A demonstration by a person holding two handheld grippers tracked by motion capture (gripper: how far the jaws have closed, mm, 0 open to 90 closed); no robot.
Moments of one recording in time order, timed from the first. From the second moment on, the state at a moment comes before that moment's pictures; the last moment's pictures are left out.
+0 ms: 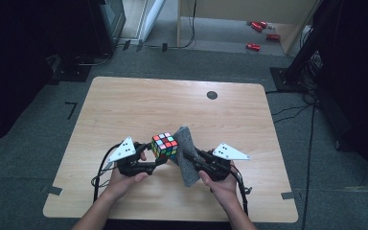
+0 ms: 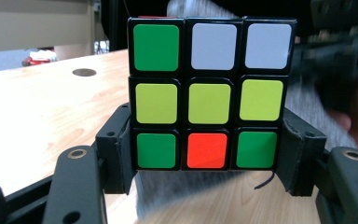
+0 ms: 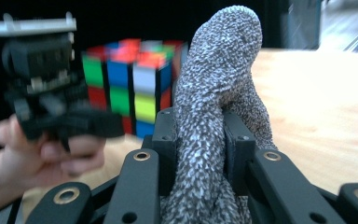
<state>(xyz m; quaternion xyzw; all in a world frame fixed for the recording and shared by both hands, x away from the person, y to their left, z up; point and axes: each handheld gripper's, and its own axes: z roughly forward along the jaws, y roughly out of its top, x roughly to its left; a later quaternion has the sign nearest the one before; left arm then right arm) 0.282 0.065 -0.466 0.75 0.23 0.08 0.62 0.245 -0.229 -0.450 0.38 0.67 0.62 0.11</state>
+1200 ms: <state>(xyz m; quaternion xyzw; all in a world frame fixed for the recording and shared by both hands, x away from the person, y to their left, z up) 0.281 0.066 -0.464 0.69 0.28 0.06 0.67 0.246 -0.201 -0.476 0.41 0.67 0.61 0.09</state>
